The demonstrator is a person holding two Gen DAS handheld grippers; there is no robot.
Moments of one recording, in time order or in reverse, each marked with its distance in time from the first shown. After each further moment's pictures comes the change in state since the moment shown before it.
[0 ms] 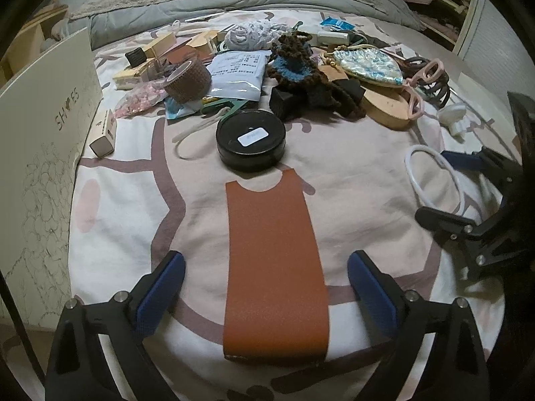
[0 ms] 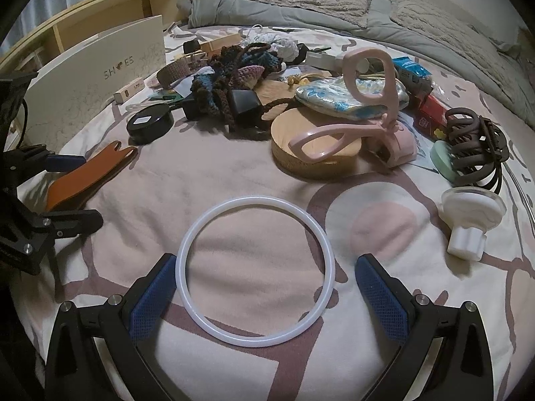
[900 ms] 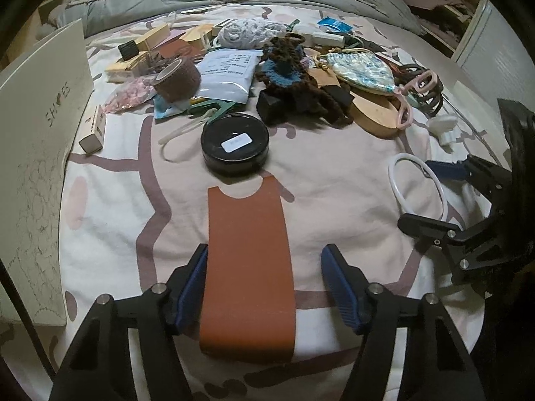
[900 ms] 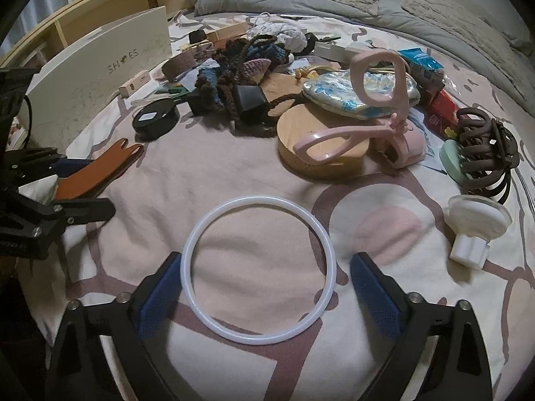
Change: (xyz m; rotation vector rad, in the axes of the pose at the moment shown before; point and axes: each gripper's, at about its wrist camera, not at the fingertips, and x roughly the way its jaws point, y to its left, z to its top) left arm -0.004 -0.008 0.012 -0.046 0.042 -0.052; right arm -0.001 -0.002 0.010 -0.013 0.078 0.050
